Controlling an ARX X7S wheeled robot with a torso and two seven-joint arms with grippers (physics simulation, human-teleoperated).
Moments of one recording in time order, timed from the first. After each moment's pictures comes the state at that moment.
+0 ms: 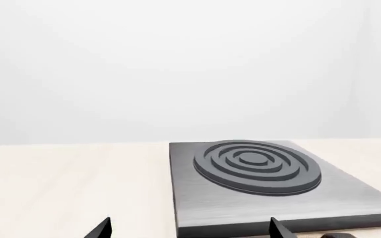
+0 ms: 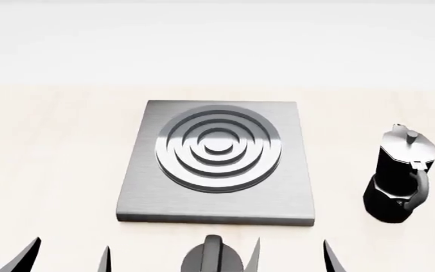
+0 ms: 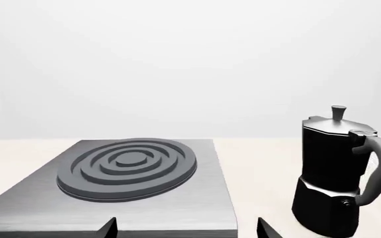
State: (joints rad) left arm -0.01 -0.26 0.32 0.11 -0.24 0.10 -0.21; right arm 0.07 0.21 -0.28 -0.02 0.19 -0.09 0.28
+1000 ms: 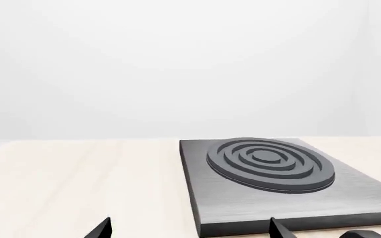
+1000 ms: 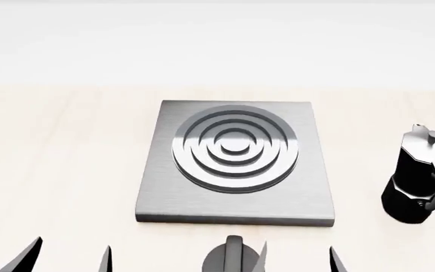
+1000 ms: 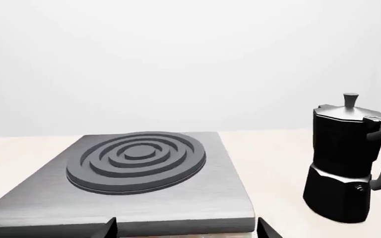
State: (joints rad) left arm -0.02 -0.27 0.34 0.13 -0.26 0.07 -0.23; right arm 0.06 0.22 -0.28 0.00 0.22 -0.10 0.31
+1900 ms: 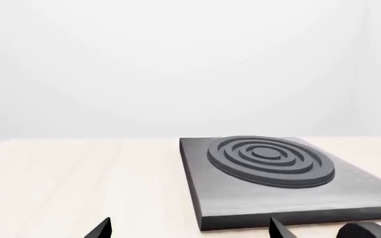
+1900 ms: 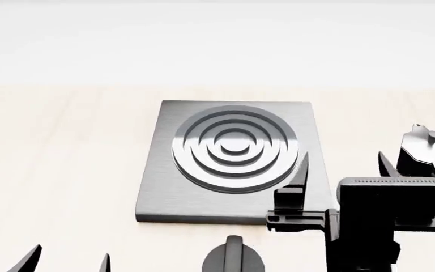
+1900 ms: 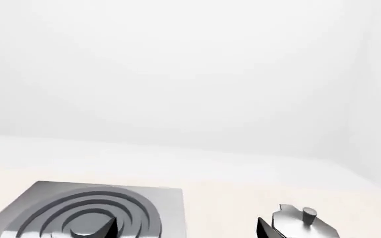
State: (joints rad) left arm 0.00 -0.27 0.35 0.06 -0.26 0.17 -0.22; right arm 0.37 0.40 -0.21 -0.28 0.36 0.45 0.34
